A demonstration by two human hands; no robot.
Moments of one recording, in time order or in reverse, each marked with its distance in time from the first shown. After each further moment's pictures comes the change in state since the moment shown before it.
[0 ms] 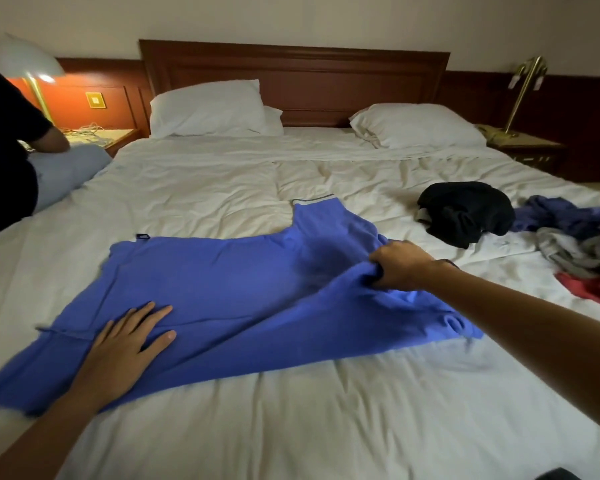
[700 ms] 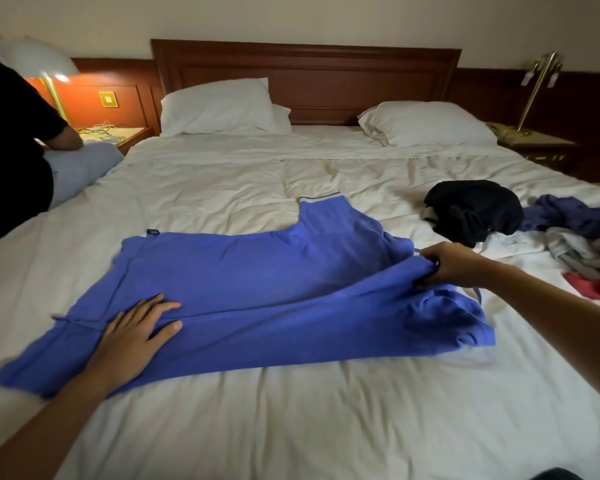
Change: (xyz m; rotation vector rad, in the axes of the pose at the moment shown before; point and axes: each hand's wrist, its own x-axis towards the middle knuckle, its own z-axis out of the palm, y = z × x) left_hand -0.001 0.005 -0.007 -0.091 0.028 0.002; right_hand -0.050 0.064 -0.002 0.568 -0.074 0.218
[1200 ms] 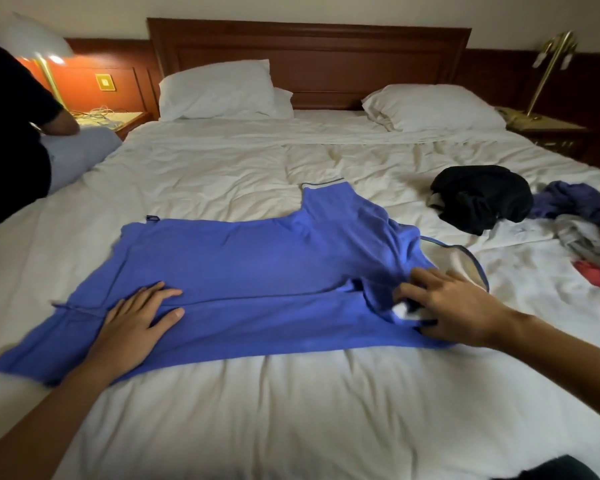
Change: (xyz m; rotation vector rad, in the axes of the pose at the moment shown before) left_hand -0.002 0.005 0.002 0.011 0.058 -0.005; right_hand -0.076 -0.039 0.054 -0.597 0.116 -0.410
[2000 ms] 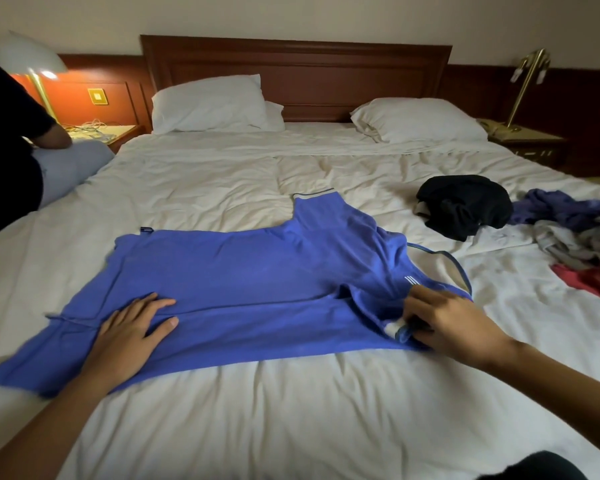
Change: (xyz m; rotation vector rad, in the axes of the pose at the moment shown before) left_hand -0.002 -0.001 0.002 0.007 0.032 -0.004; right_hand -0.030 -0.016 0.001 0.189 0.334 0.001
